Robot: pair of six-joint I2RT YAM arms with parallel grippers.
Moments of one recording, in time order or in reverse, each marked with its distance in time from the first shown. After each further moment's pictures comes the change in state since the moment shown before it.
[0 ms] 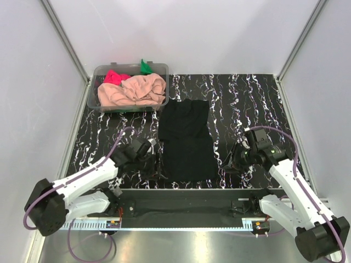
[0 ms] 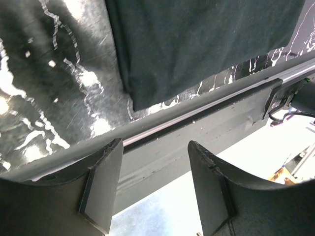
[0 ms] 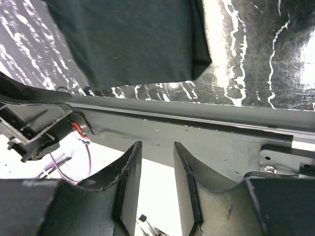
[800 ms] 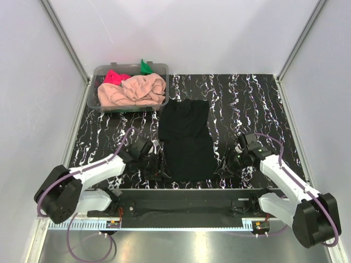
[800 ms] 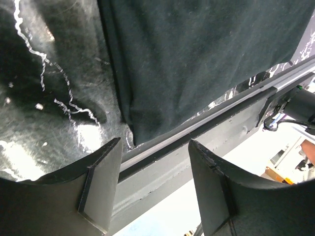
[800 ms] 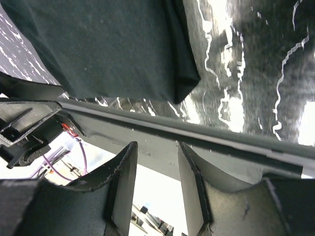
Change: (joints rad) left arm 0.054 0.161 -0.079 0.241 0.099 -0.007; right arm 0.001 0.135 -0.193 0.219 -0.079 0.003
